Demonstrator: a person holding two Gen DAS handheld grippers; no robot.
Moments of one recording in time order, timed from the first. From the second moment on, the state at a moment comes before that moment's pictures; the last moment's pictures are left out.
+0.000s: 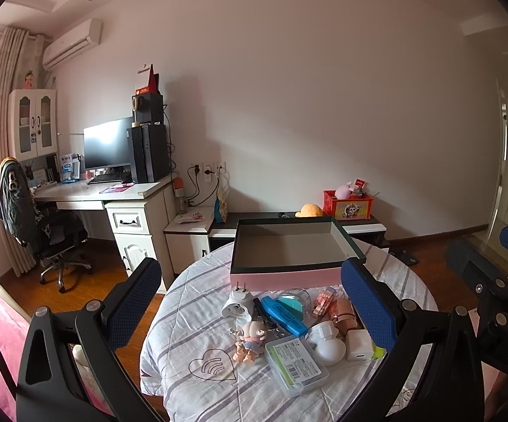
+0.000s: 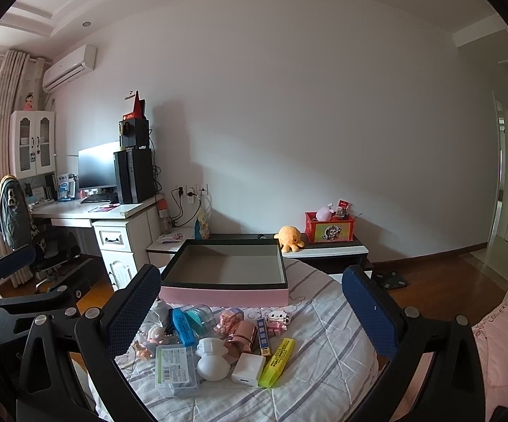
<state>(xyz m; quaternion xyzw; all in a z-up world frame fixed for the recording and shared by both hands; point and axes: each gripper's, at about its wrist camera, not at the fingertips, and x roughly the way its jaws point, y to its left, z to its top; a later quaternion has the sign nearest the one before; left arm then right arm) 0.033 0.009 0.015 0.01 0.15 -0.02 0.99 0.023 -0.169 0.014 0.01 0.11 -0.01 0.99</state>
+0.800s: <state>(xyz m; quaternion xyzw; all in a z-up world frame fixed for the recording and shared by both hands) 0.122 -0.043 -0.154 0.01 0.38 -0.03 0.93 0.088 -0.236 -0.141 0.05 0.28 -0.02 0.96</state>
